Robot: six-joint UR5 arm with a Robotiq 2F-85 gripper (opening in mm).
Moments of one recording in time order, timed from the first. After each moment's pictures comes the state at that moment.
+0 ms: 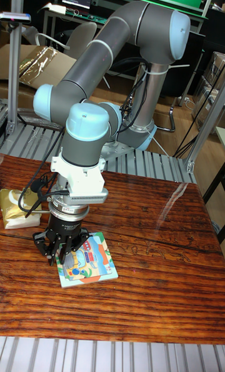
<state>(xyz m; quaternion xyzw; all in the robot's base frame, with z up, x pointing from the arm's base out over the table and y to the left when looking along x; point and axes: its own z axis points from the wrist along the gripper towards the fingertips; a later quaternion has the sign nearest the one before) 0.635 -0.083 0.006 -0.19 0.98 -0.02 0.05</state>
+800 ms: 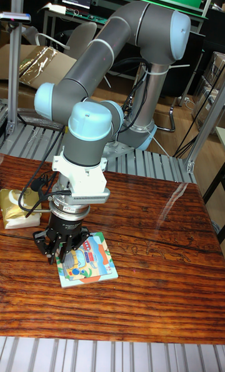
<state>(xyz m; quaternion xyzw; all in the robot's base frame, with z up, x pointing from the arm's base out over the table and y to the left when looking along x) 0.633 -0.084 0.012 -0.19 0.98 -0.02 0.04</state>
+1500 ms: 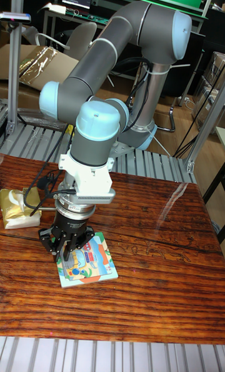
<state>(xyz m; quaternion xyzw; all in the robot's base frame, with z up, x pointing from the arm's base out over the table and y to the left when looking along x) 0.628 -0.074 0.018 -0.16 0.99 -0.03 0.03</state>
